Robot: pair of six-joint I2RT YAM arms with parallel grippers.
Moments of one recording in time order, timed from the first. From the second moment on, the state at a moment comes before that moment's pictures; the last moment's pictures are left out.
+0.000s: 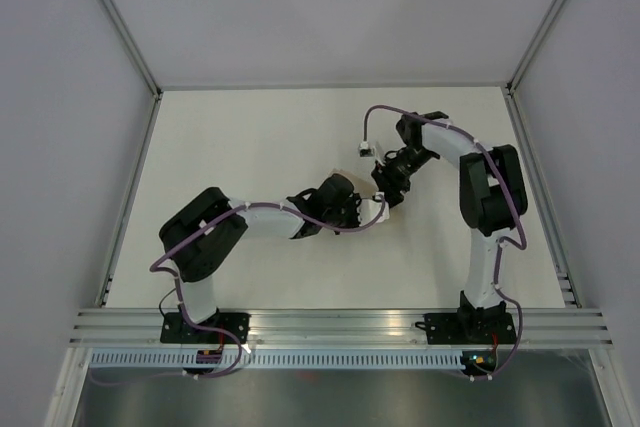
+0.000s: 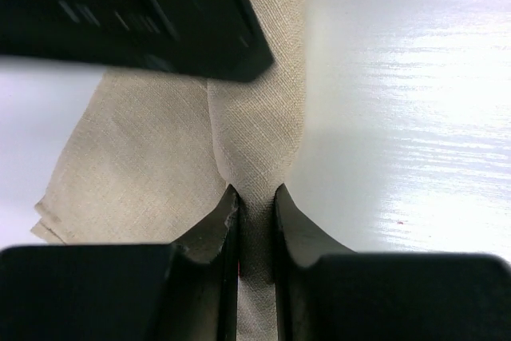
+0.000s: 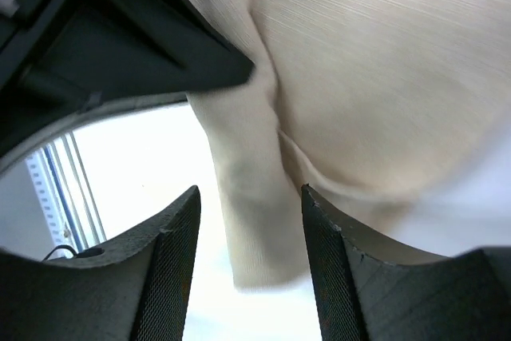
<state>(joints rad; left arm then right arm) -0.91 1.83 0.96 0.17 0.17 0.63 0.29 2.11 1.55 -1.17 -0.76 -0.91</state>
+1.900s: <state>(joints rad) -0.70 2.19 1.42 -0.31 0.97 0.26 0.49 1.44 0.65 -0.22 -0.44 -0.94</state>
